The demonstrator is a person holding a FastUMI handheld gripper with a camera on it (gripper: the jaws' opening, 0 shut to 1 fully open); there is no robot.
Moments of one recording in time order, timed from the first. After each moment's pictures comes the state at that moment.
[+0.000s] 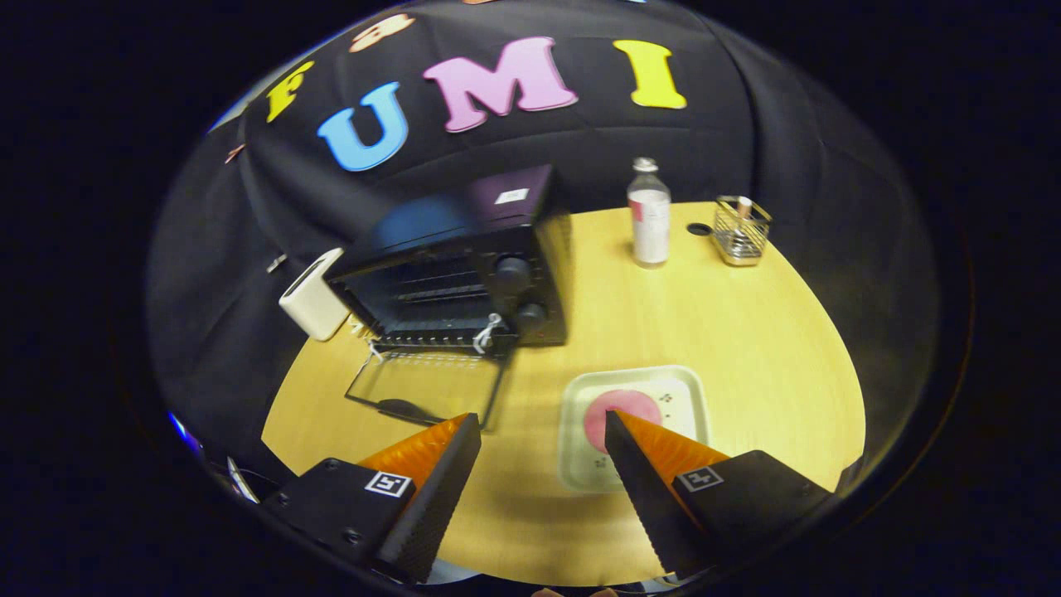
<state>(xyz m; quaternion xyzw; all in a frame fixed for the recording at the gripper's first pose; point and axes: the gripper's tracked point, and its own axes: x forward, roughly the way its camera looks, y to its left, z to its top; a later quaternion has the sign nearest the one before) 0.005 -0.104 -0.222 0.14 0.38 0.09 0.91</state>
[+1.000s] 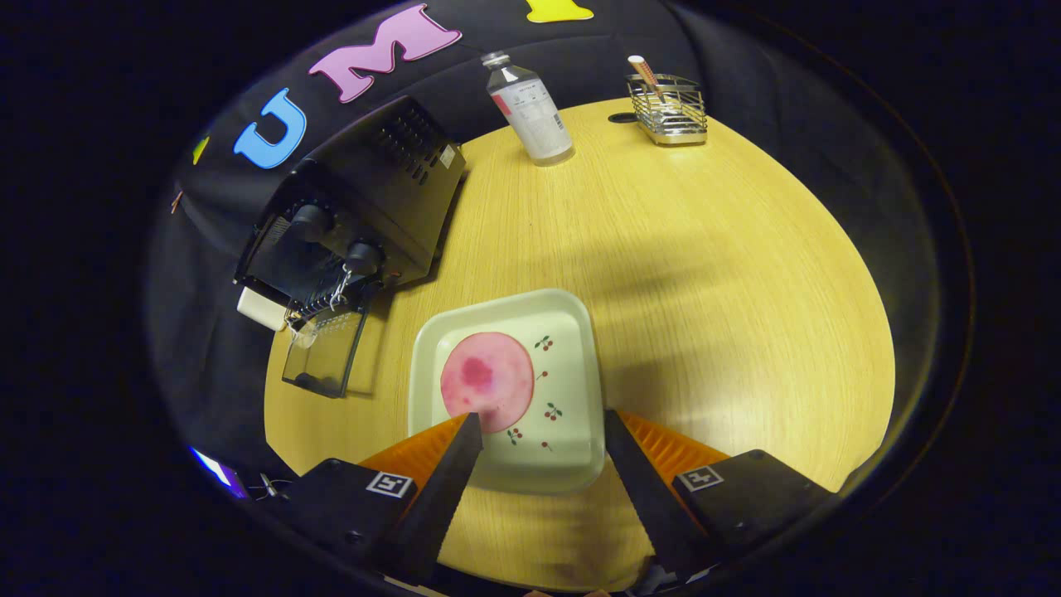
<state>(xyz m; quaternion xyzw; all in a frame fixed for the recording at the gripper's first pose) 0.007 -0.176 -0.339 0.18 0.50 0.08 0.84</state>
